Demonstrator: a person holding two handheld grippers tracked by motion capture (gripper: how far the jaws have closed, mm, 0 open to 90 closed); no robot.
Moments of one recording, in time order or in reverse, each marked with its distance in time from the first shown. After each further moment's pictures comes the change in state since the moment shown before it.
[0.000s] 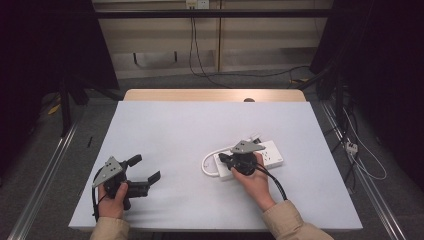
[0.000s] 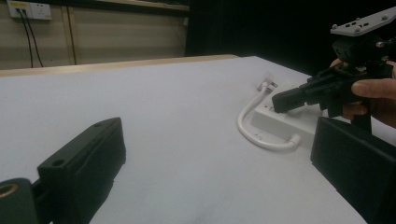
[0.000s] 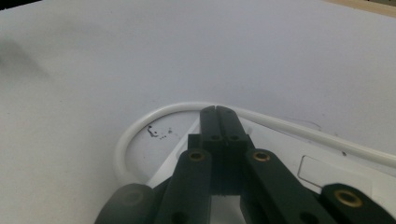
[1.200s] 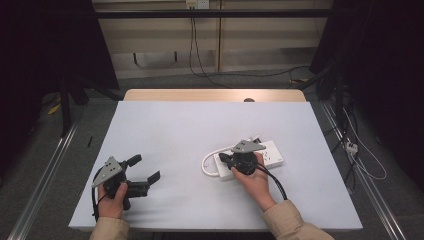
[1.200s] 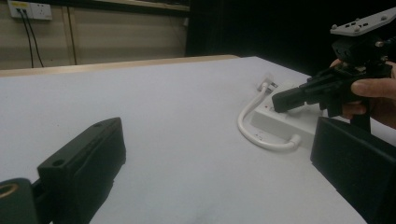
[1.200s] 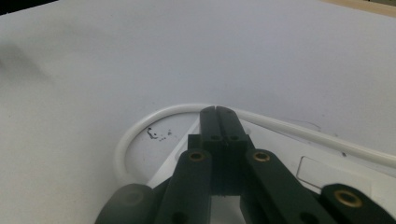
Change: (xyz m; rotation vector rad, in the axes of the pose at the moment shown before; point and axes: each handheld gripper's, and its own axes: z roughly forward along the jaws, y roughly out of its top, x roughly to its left) left arm 0.001 0.000 -0.001 -0.001 0.003 0.000; right arm -0.002 0.000 0.000 -0.007 0.000 0.007
